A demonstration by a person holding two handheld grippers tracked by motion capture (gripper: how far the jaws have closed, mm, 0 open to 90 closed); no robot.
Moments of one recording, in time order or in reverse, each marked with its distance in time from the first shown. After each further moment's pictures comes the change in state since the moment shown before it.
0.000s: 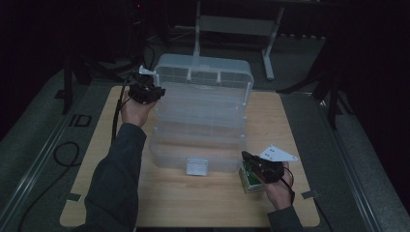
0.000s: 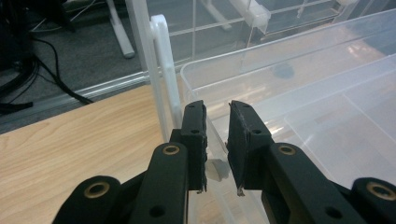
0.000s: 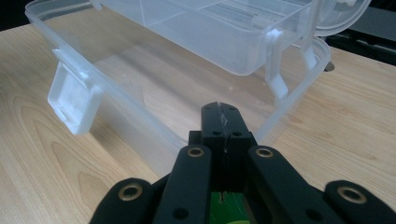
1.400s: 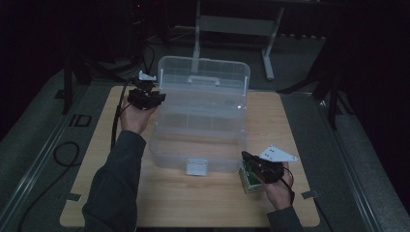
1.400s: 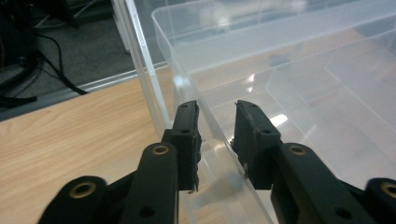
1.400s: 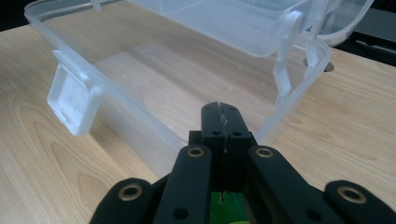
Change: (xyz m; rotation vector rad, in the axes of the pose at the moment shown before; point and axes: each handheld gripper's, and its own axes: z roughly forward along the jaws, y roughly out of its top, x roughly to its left) left arm -0.013 -0.009 -0.009 0.000 0.033 0.005; right arm 0.001 0.000 0.000 -0.004 -0.003 -0.002
